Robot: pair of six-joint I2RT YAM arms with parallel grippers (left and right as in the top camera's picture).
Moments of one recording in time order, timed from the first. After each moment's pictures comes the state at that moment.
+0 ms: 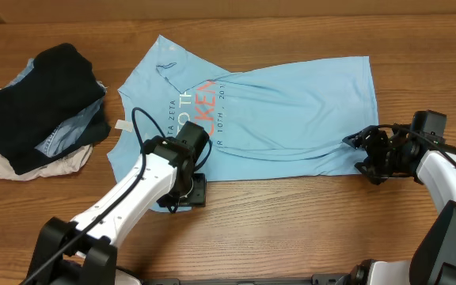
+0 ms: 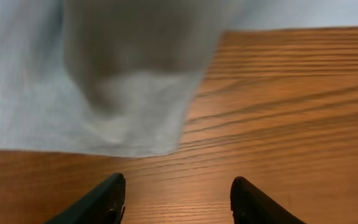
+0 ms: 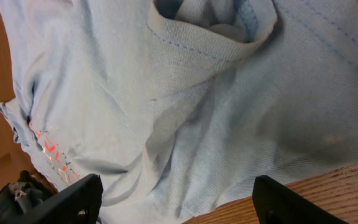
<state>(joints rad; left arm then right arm) -0.47 1.56 0.95 -1.03 0.07 -0.48 -0.35 1.58 0.86 -0.59 -0.56 0.60</state>
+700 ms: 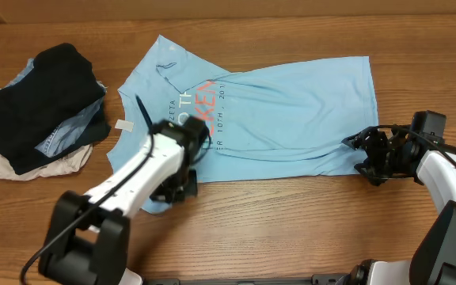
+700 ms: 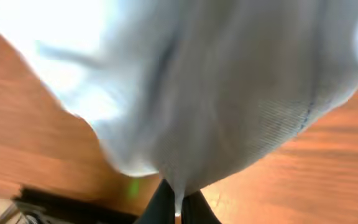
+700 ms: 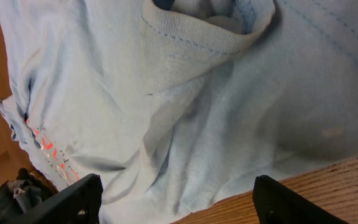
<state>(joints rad) -0.43 1.68 1.12 -1.25 -0.10 -0.54 -0.35 1.58 0.86 -0.60 -0.57 0.60</state>
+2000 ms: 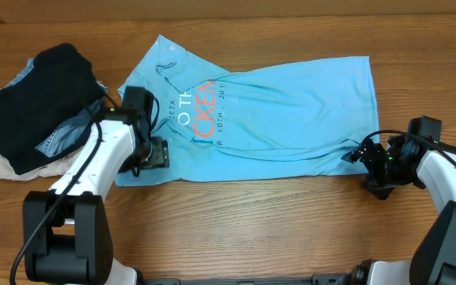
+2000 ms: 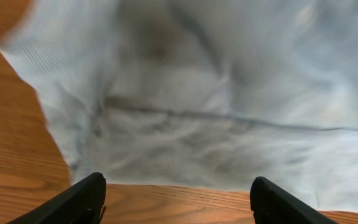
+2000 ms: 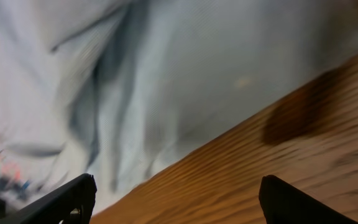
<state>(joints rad) -0.10 1.71 1.12 -0.95 -0.09 -0.26 -0.35 1.58 0.86 -0.77 -0.42 0.49</state>
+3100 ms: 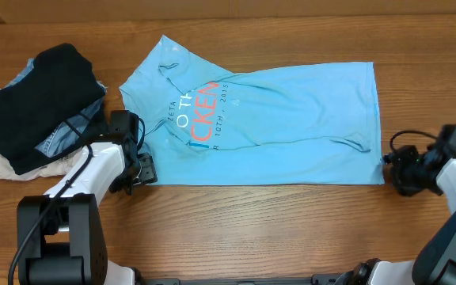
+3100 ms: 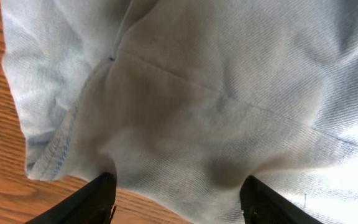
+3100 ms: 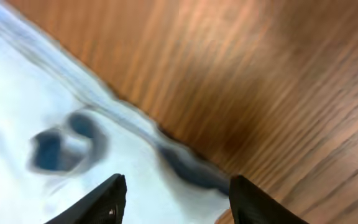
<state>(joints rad) 0.01 1.68 0.89 -0.74 -0.12 -0.29 -0.53 1.58 0.85 -0.62 -0.29 0.60</state>
